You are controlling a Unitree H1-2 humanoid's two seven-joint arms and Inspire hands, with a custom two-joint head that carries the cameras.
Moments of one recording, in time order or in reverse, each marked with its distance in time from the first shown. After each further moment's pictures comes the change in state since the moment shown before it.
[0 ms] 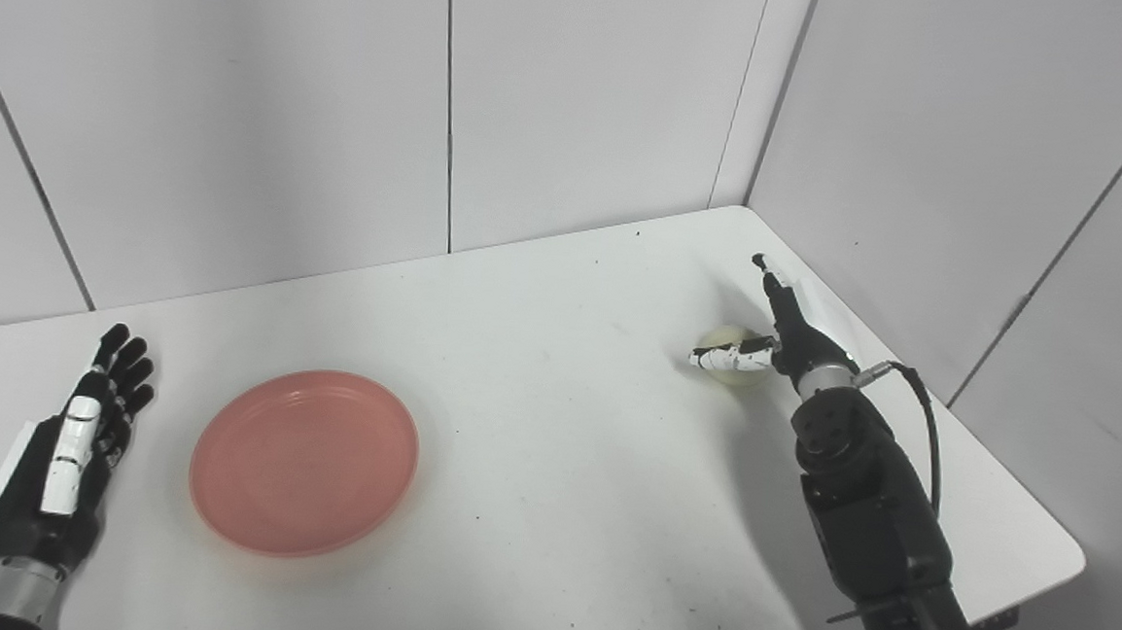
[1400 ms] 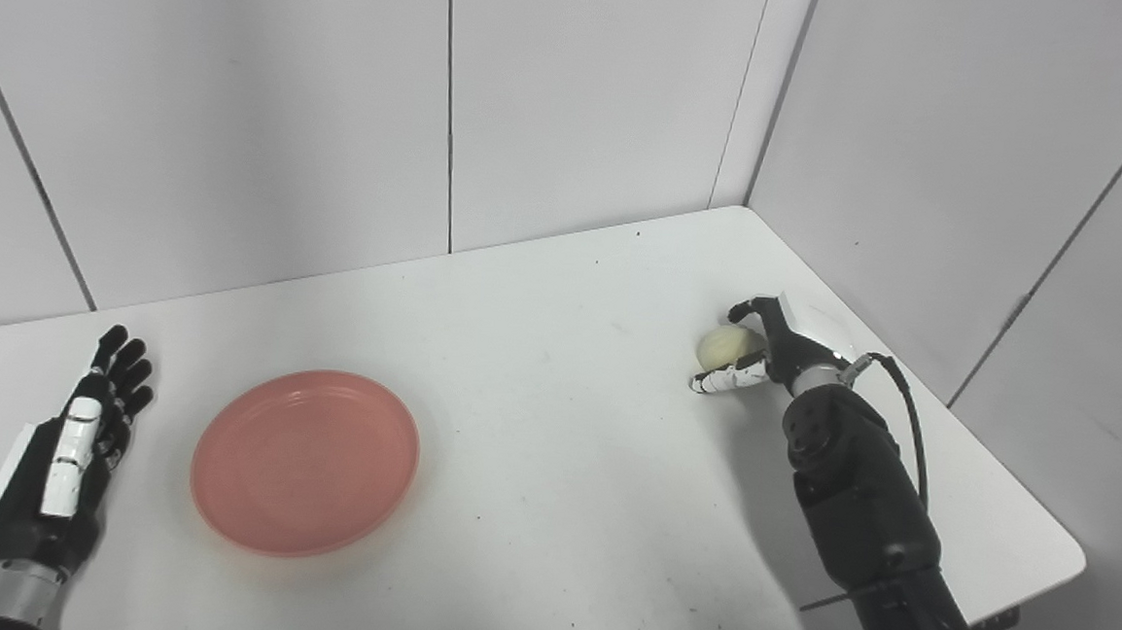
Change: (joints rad) left arm 0.006 -0.004 0.000 -0.007 0.001 0.003 0.007; right arm -0.033 -0.008 0.009 0.093 -0.158 0.000 0.088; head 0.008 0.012
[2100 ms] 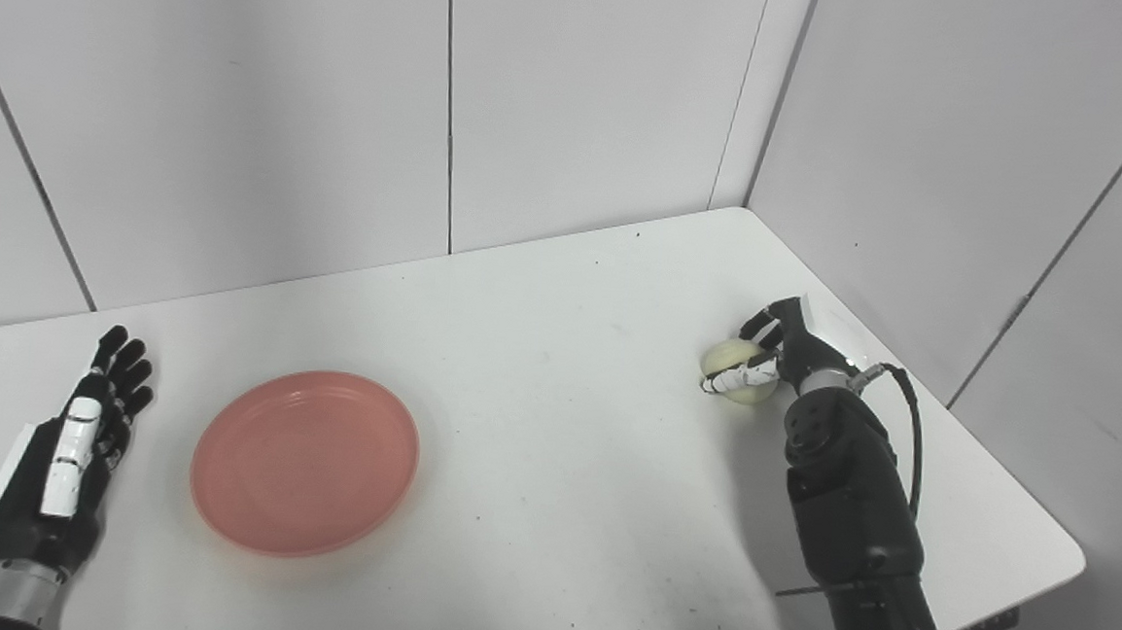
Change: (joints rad) left arm -0.001 0.000 0.000 0.004 0.000 -0.002 -0.002; right arm -0.022 0.082 -0.110 0.009 -0.088 0.000 -0.026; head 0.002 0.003
